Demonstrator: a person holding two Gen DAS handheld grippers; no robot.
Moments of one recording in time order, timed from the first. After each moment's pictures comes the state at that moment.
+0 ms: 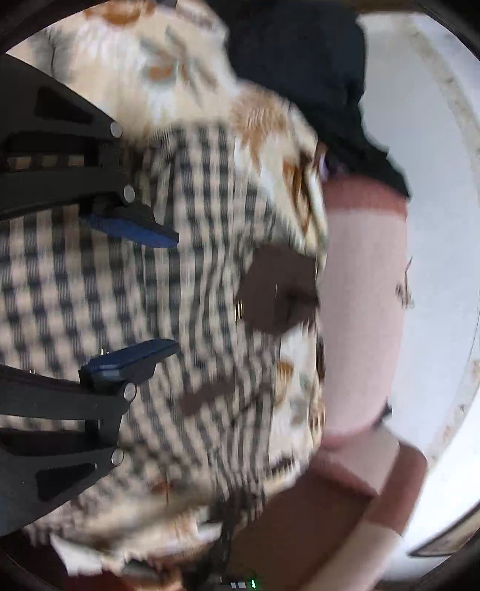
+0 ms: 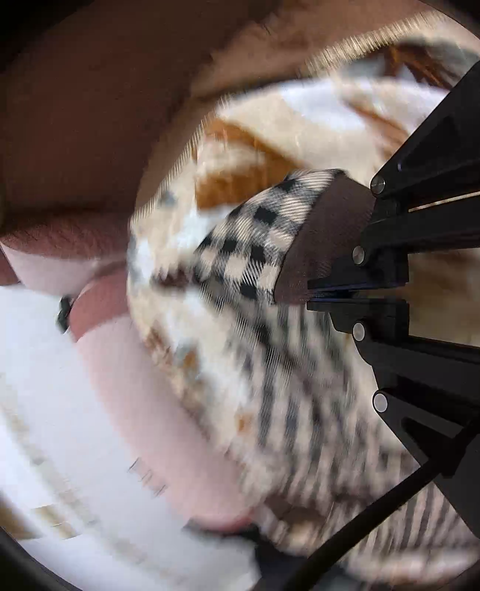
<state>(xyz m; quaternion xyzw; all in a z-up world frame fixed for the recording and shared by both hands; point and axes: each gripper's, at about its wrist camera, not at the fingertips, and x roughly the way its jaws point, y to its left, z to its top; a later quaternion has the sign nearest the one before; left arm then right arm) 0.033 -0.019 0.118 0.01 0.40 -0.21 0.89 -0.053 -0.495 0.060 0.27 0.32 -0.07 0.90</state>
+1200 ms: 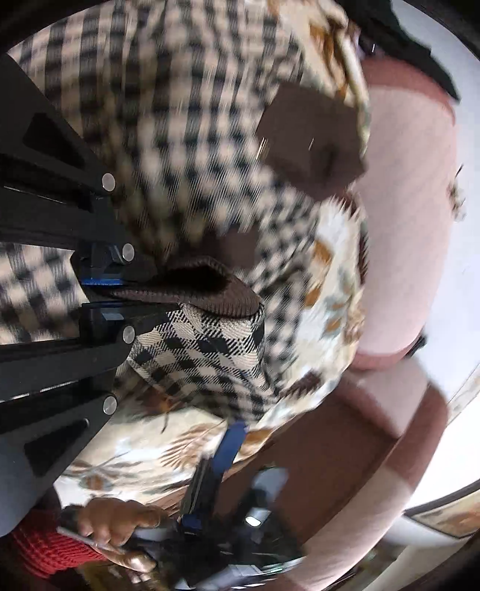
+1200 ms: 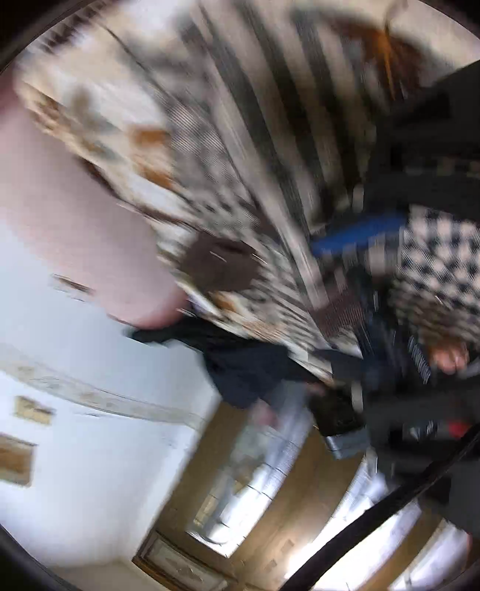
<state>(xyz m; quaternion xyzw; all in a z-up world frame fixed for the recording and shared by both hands) 0.066 -0.117 0.077 -0.04 0.45 -0.32 0.83 -0.022 -0.381 0.081 0.36 0.32 0.18 0.86</state>
